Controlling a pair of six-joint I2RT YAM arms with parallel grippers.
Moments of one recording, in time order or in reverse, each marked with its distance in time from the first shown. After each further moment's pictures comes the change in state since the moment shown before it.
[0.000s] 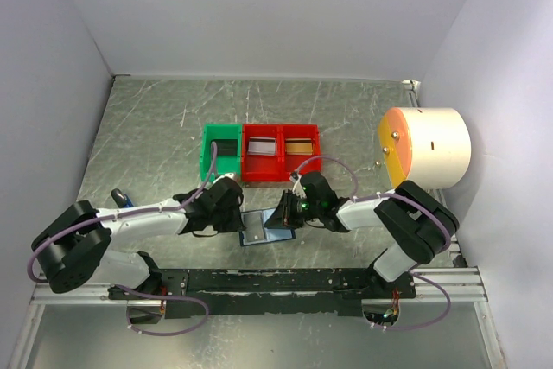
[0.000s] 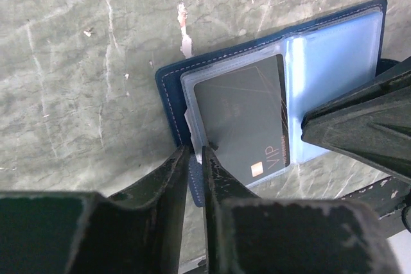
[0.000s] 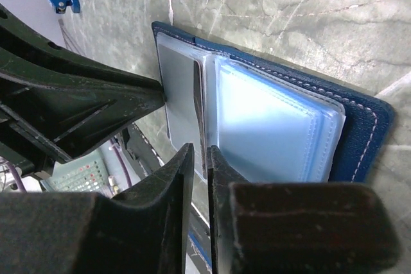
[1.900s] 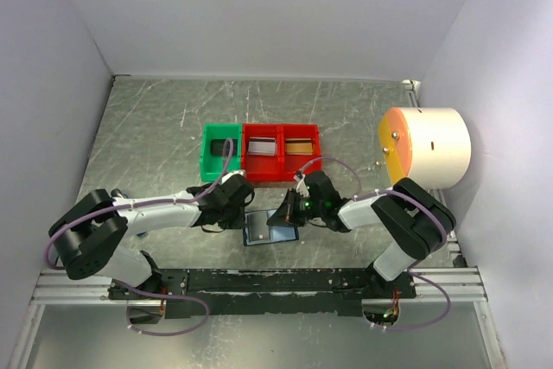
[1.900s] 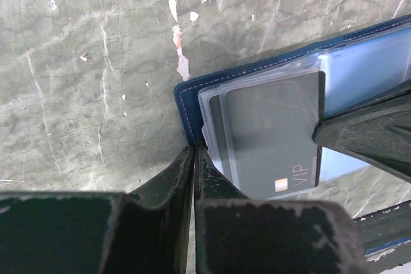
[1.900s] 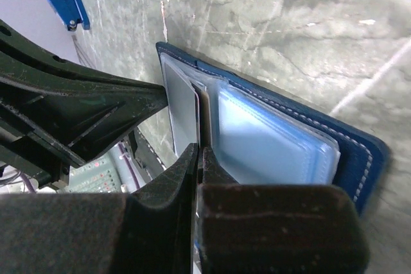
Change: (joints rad) left arm -0.032 0.116 0.122 -0.103 -0.067 0.044; right arm -0.034 0.040 -0.016 0.075 -0.016 0.039
